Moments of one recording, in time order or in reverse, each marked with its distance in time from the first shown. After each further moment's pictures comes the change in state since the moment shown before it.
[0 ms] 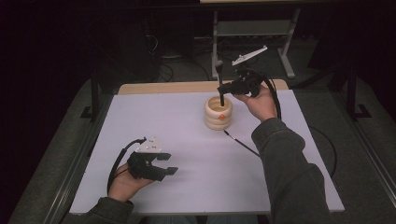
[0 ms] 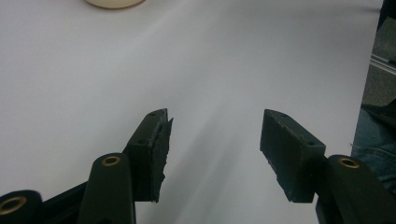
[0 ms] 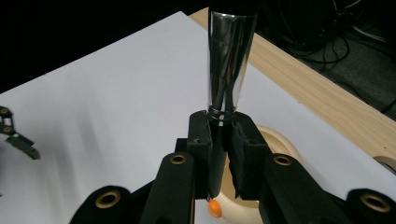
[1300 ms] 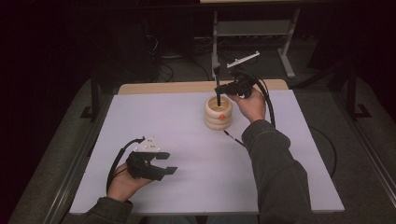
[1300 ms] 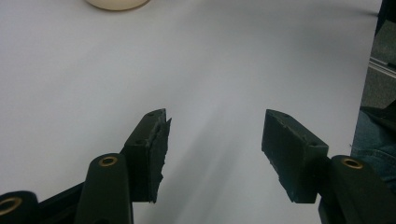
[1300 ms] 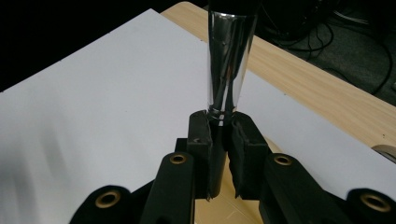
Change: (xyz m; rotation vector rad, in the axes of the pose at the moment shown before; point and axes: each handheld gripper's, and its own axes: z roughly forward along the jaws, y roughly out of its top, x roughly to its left) left arm 0.002 0.000 -0.003 -0.002 0.002 0.002; right arm -0.019 -0.008 0.037 0.006 -0.057 0.093
